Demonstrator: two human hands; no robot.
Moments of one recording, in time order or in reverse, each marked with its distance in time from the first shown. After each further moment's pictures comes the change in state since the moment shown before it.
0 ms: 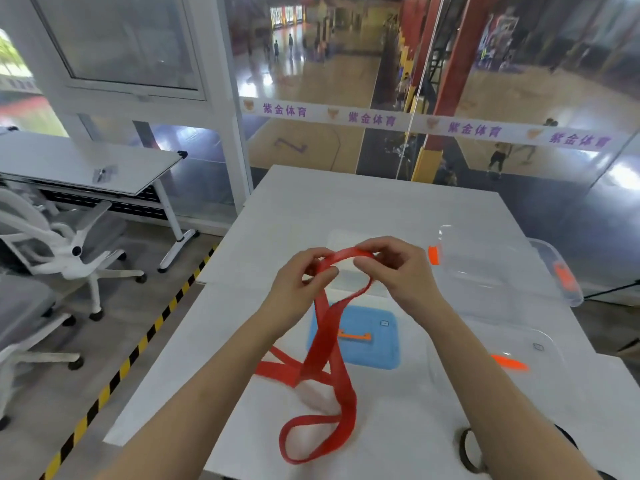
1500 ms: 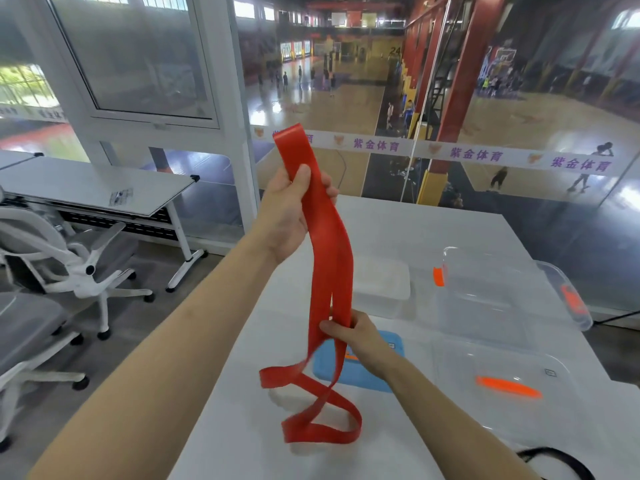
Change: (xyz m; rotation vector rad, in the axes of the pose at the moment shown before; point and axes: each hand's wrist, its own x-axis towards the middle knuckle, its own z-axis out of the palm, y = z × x) left_hand 0.082 0.118 -0.050 -0.781 0.022 0.007; right_hand -0.023 0.071 0.067 0.232 -0.264 0.400
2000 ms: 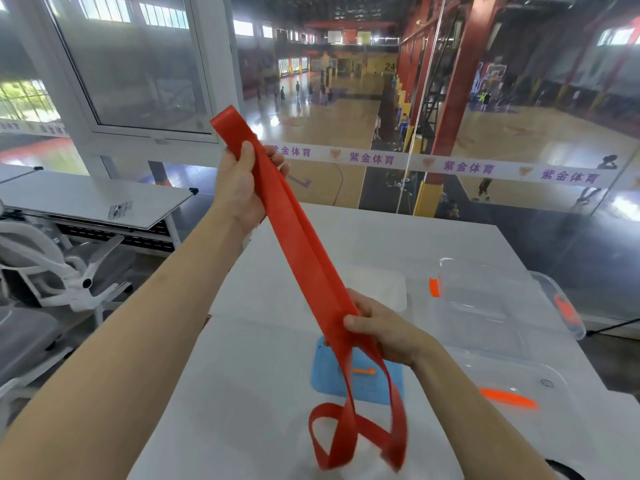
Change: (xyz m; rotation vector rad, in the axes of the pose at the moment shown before) left_hand 0.037 0.055 -0.022 -0.155 0.257 0.155; right_hand -0.021 -0.069 -0.032 0.187 -0.447 -0.096
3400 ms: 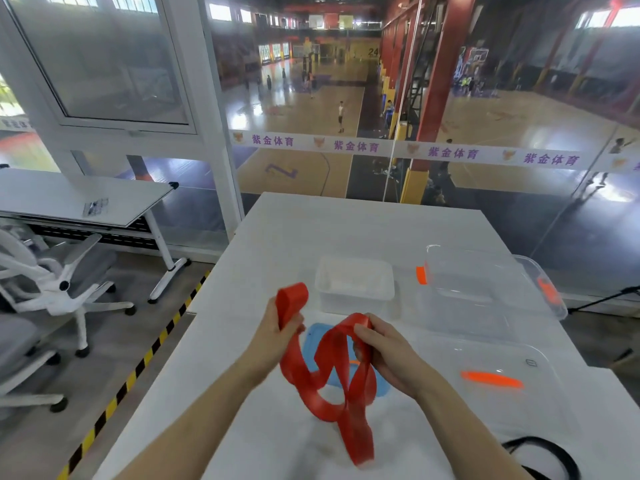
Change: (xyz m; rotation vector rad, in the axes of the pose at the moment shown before) left_hand -0.141 -0.171 -0.126 0.825 -0.159 -0.352; right_hand -0.032 0.073 -0.033 0.153 0.443 0.030
